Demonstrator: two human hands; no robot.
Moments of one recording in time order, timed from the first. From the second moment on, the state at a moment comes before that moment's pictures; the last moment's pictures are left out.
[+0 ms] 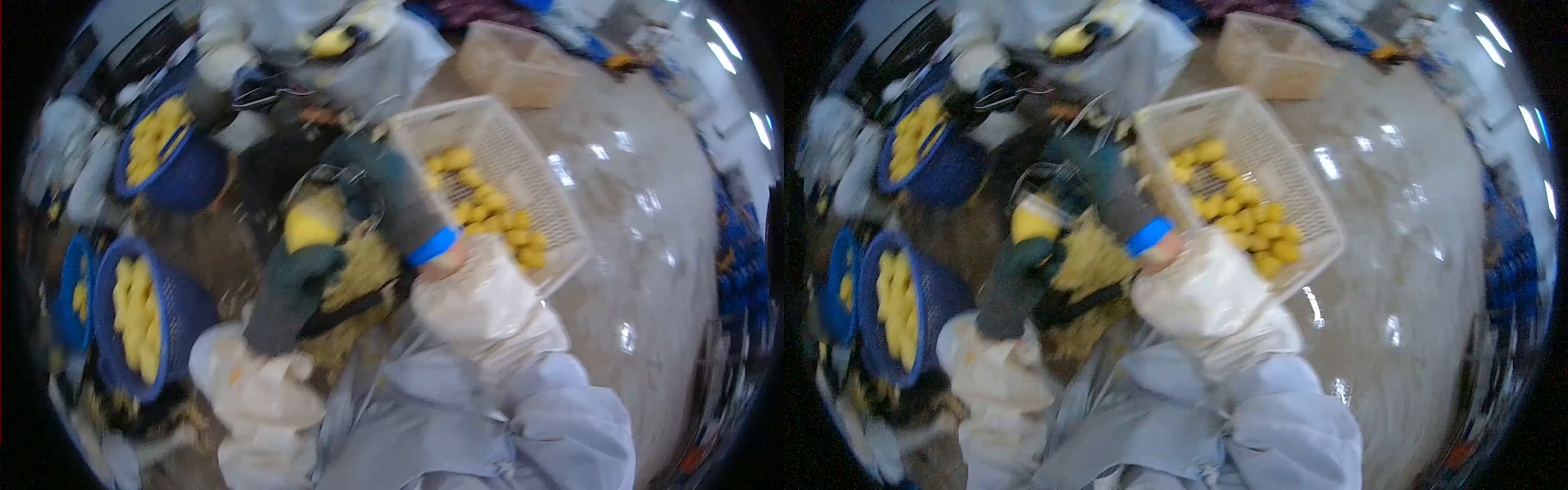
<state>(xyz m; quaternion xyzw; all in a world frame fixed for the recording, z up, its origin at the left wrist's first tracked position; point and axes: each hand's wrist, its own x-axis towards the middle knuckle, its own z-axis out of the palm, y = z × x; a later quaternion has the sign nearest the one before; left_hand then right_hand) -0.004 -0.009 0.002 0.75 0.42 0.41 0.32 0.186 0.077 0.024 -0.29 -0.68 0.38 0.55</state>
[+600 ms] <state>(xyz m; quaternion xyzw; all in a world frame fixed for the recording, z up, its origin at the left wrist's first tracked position) 0.012 -0.007 0.025 0.58 0.53 0.43 0.45 0.170 0.078 0.032 -0.40 -0.53 0.47 0.59</state>
